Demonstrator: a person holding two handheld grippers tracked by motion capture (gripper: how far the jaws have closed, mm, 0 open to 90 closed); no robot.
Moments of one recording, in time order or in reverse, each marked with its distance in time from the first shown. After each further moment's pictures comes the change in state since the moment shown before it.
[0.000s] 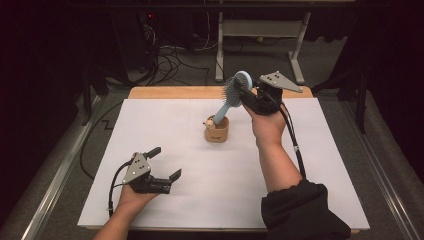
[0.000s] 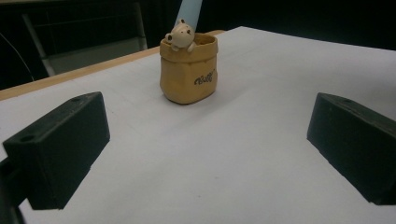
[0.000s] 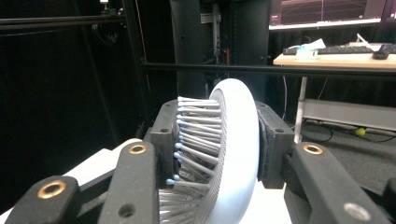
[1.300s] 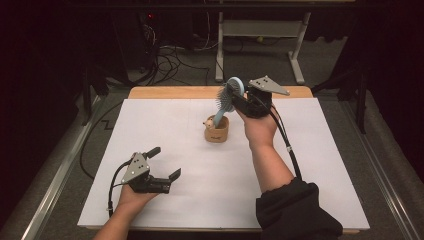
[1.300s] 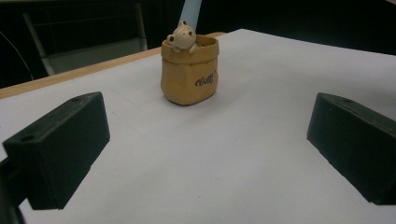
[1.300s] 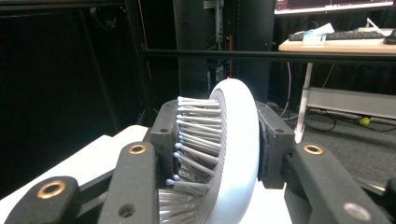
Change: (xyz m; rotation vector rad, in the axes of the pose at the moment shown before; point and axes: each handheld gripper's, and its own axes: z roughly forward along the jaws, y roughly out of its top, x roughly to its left) left arm 0.002 0.000 -0.001 -0.003 0.000 -0.009; right arm 0.009 -0.019 0.018 0.051 0.000 -0.008
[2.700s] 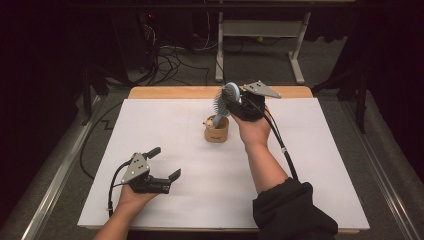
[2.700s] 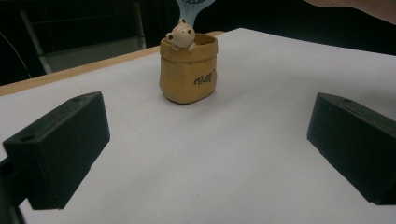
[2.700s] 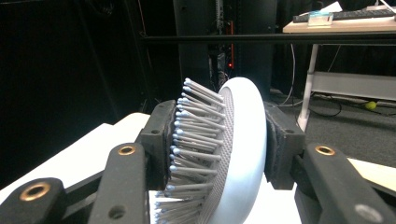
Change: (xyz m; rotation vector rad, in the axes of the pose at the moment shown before) left arm 0.000 -0.001 0.000 0.002 -0.004 -0.007; right arm 0.003 -0.017 0.015 0.048 0.001 0.028
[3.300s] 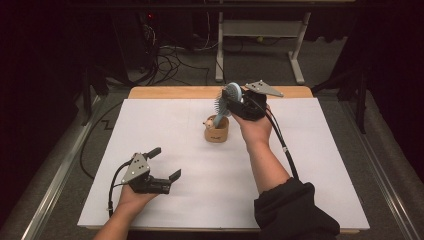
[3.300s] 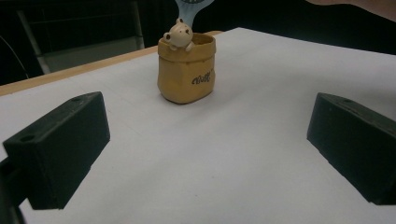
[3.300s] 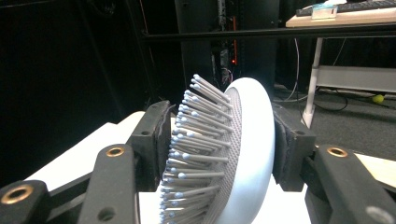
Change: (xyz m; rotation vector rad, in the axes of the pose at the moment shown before) left arm -0.001 0.000 0.000 0.001 -0.007 0.003; right arm -0.004 0.001 -0.001 0.009 0.016 0.028
